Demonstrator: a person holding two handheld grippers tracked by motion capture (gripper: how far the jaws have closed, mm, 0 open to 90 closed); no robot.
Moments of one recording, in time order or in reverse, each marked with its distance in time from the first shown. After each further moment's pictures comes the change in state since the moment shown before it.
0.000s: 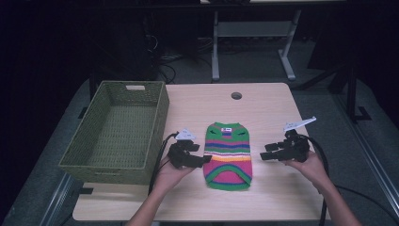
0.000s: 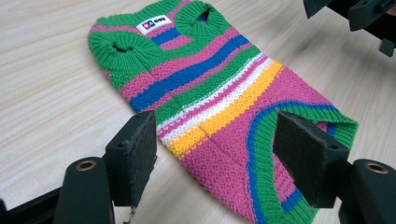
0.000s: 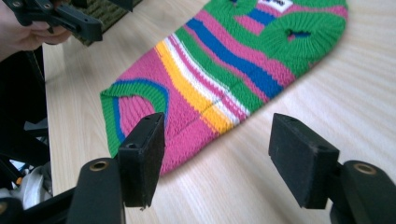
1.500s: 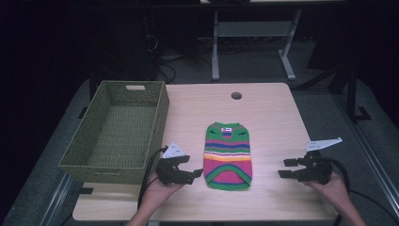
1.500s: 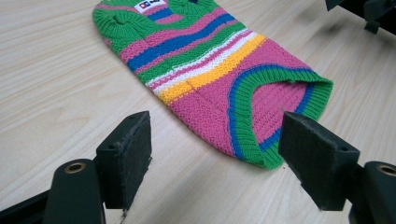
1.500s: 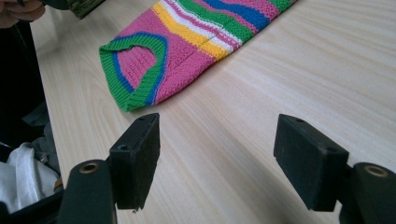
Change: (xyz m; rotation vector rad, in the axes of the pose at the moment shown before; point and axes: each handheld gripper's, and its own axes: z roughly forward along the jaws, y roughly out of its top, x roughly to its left) left arm -0.019 -0.038 -0.037 -0.032 0.038 0.046; right arm 0.016 -0.067 -0.040 -0.038 -0.075 0.000
